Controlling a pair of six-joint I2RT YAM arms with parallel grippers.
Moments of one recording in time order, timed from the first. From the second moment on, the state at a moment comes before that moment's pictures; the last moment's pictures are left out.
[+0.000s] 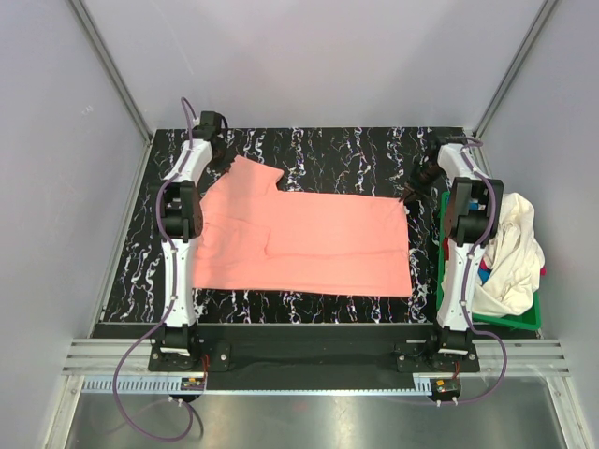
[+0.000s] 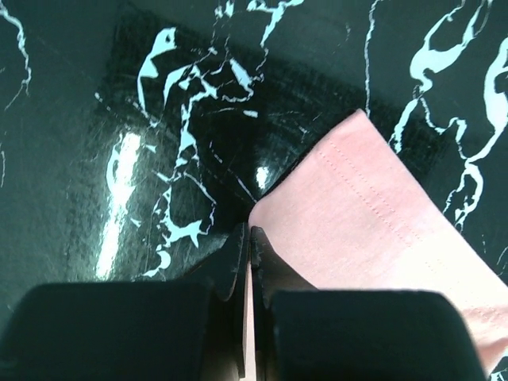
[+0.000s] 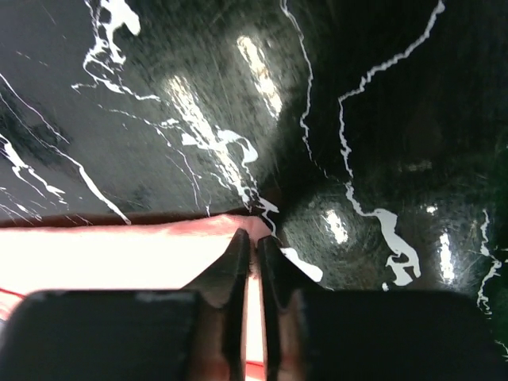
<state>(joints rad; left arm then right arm) -0.04 2.54 2.28 -0.75 -0.06 -0.42 -0.08 2.38 1.98 -0.97 -0.25 0.41</state>
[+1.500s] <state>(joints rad) -0.05 2.35 2.14 -0.65 0.05 -0.36 -0.09 2.43 2.11 -1.05 -0.17 0.37</state>
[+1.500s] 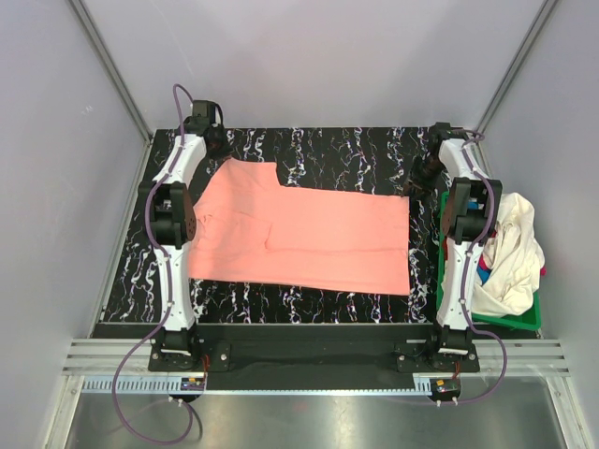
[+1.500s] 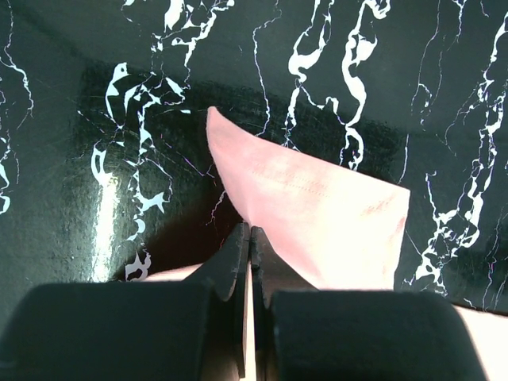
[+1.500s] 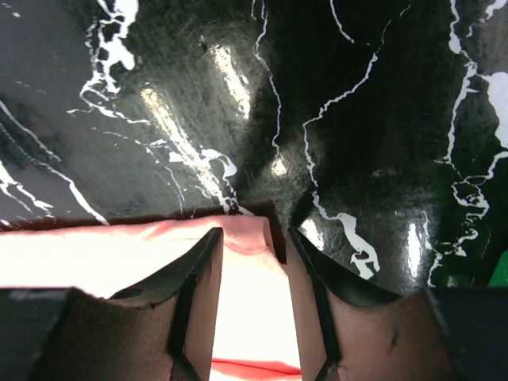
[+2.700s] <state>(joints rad) -0.05 2.23 1.97 -0.63 0.06 -0.33 -0.09 2.28 2.01 -1.07 -0.15 0.37</state>
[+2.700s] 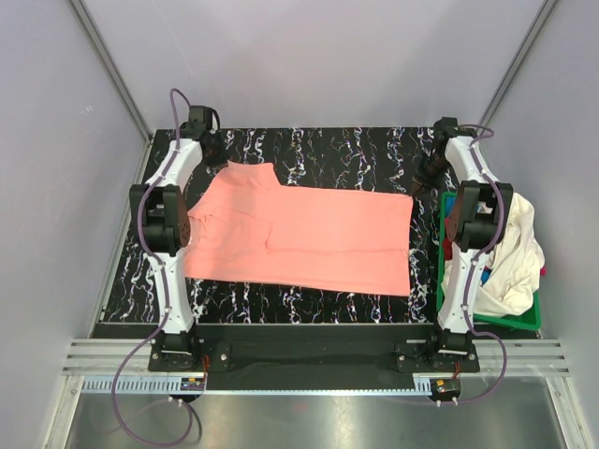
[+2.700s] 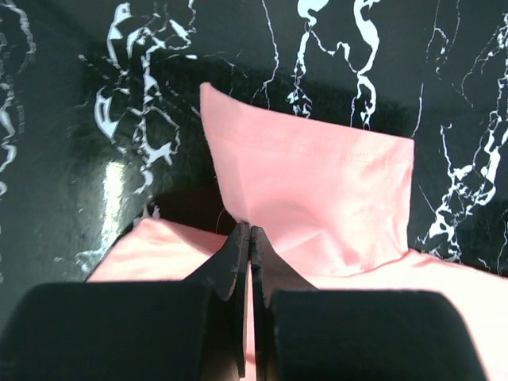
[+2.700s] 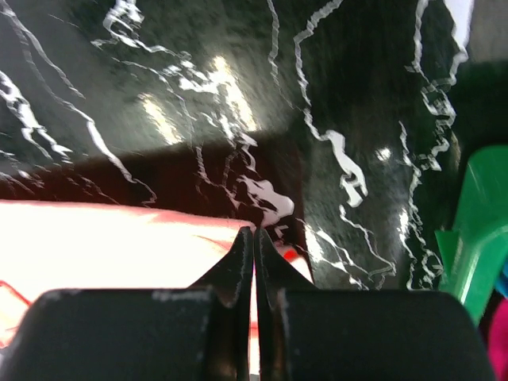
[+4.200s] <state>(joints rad) 0.04 1.79 1.44 -0.62 0.02 -0.29 -0.09 1.96 1.57 -1.02 -0.12 0.43</state>
